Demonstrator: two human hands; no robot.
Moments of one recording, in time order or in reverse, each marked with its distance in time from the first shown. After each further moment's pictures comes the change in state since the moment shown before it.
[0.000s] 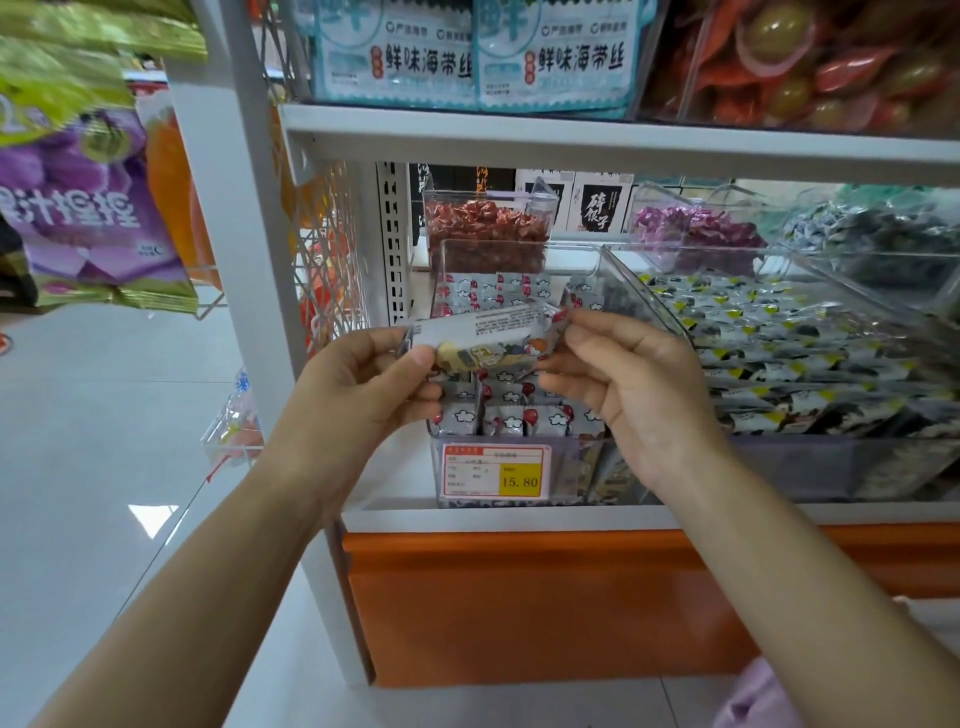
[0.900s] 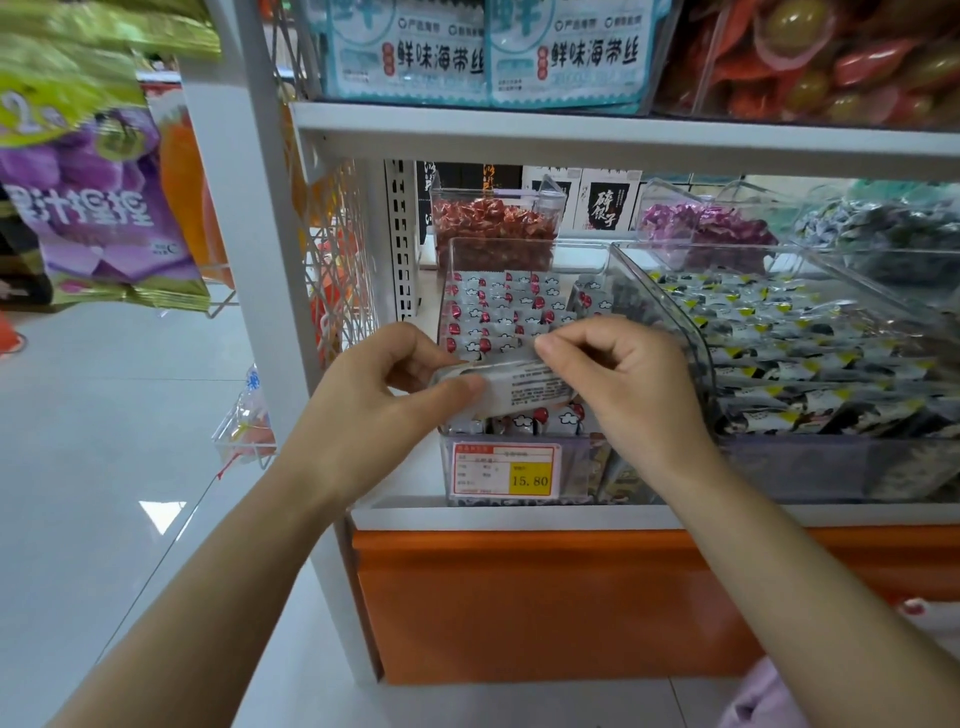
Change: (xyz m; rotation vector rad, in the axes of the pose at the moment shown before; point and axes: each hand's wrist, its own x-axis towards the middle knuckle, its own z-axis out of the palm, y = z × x) left_hand -0.006 0.009 0.001 0.542 -0.035 0.193; right_hand -0.003 0.003 0.006 -0.706 -0.137 -0.388
